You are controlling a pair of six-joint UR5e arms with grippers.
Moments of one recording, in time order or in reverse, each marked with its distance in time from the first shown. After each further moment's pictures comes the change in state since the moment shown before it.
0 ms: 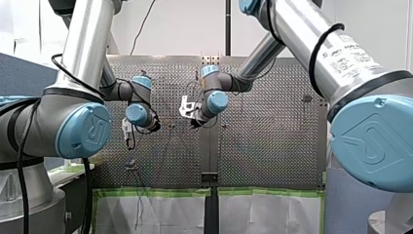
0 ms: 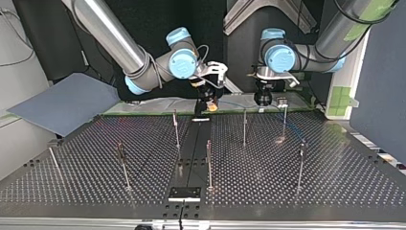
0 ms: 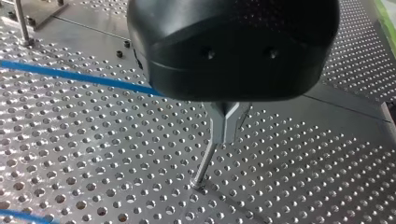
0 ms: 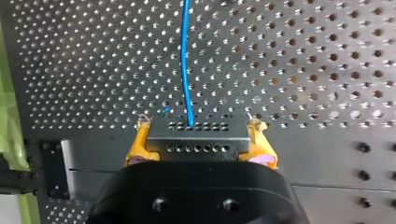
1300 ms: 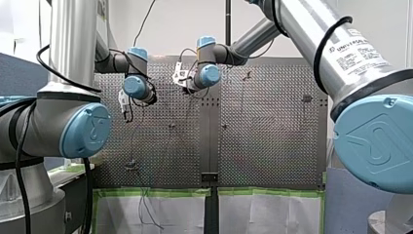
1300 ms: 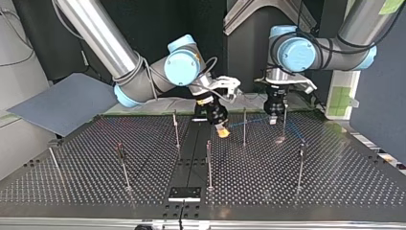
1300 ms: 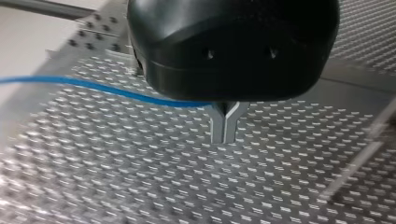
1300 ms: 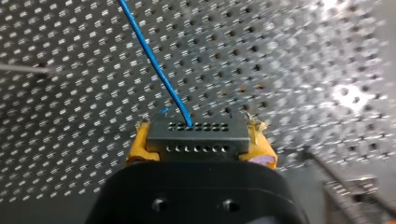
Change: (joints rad) left arm 0.018 0.209 0.057 -0.171 -0.022 0.020; right arm 0.028 -0.062 -0.198 0.016 -0.005 0.013
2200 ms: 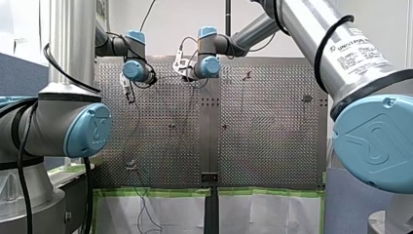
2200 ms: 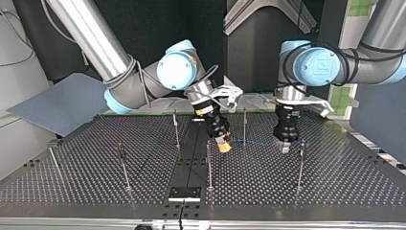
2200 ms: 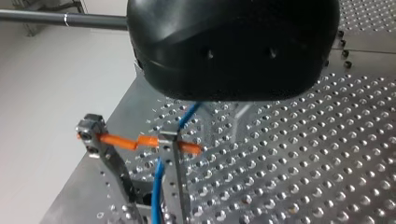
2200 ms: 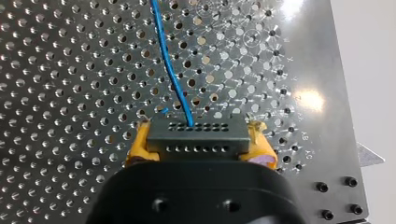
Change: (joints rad) left arm 0.045 0.050 0.175 -0.053 0.059 -0.025; right arm -0.005 -0.015 -0.089 -0.016 -0.010 0.004
